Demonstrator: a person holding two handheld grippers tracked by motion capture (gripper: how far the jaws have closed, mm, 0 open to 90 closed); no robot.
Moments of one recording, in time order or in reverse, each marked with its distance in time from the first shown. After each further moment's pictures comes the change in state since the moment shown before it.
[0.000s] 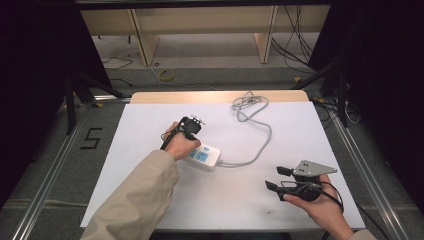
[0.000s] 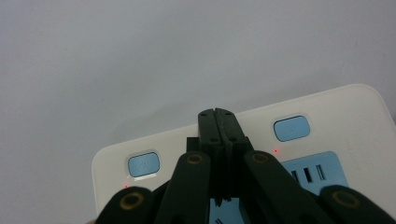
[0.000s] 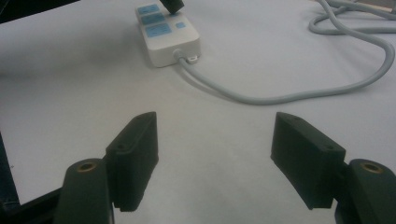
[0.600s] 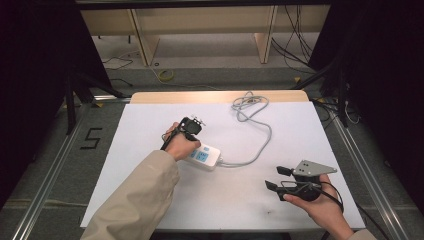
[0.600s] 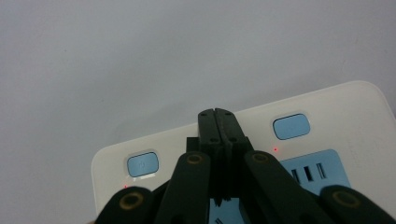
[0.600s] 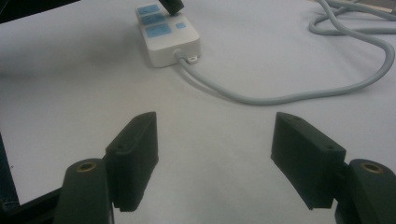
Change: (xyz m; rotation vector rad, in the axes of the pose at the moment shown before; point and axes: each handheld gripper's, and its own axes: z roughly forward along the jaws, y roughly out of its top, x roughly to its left) left arm -0.001 -0.001 0.000 0.000 0.006 0.013; right arm 0.000 0.000 0.000 -0.001 0.000 -0.002
